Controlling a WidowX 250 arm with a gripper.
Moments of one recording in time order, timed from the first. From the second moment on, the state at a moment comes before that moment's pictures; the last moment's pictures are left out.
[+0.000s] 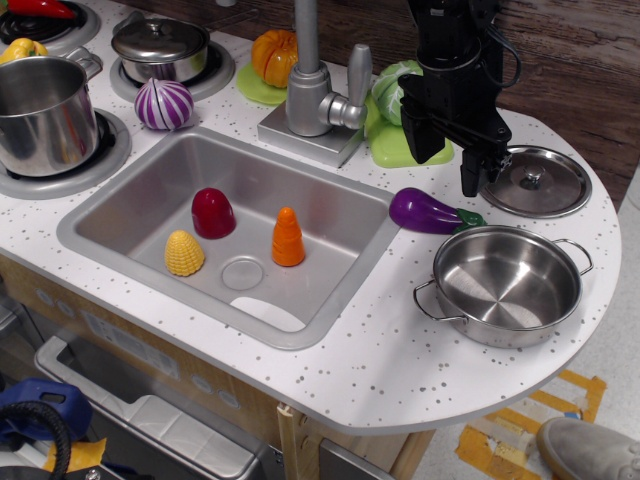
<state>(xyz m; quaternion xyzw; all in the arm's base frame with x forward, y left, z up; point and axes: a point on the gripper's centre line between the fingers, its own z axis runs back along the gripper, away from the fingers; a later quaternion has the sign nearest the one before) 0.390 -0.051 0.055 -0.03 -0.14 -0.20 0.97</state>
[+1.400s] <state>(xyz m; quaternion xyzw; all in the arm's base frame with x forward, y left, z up) 0.388 -0.051 0.017 0.00 -0.14 -0.38 0.91</state>
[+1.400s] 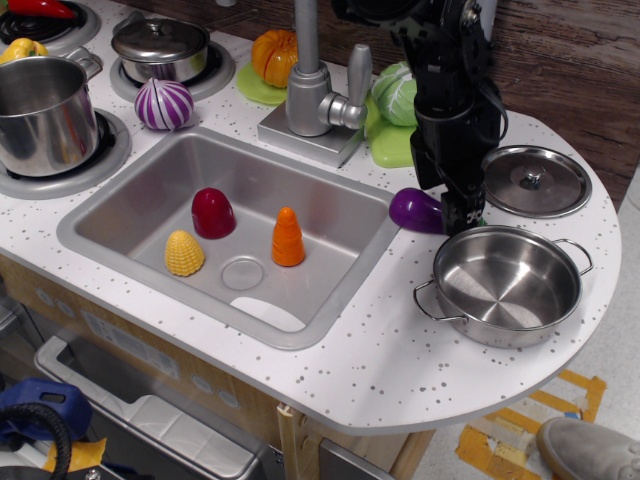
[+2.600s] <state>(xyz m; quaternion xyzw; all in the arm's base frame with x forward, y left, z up) 0.389 -0.035 0.001 -0.02 -0.14 -0.40 0.90</state>
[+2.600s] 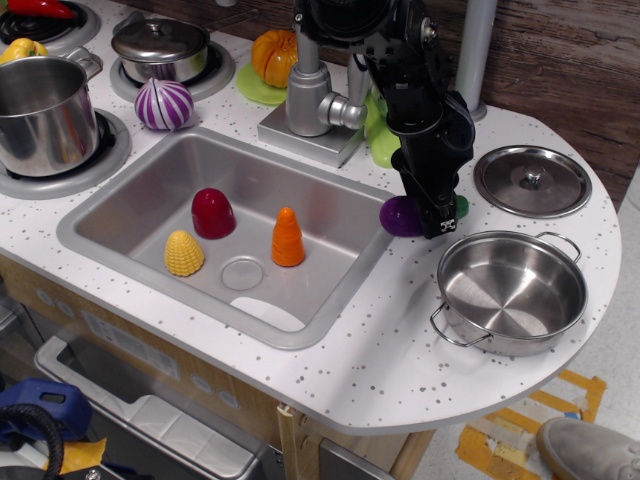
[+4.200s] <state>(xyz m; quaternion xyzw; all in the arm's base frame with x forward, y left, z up) 0.325 -0.125 0.043 -0.01 -0.15 -0.20 0.97</state>
